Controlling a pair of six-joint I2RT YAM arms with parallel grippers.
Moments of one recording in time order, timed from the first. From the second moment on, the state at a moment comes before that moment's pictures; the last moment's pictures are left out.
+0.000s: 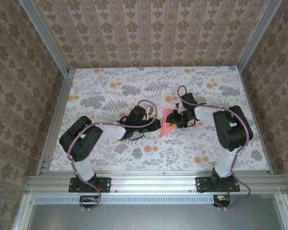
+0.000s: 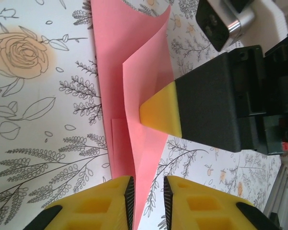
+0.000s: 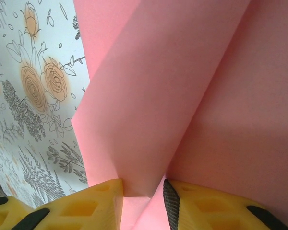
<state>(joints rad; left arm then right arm) -0.80 1.77 0.80 0.35 0.35 -0.81 0.27 1.85 0.99 -0.32 -0.52 0.63</state>
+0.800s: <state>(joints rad) -0.81 1.91 0.91 0.37 0.42 -0.82 0.30 1.90 1.10 -0.47 -0.44 0.61</state>
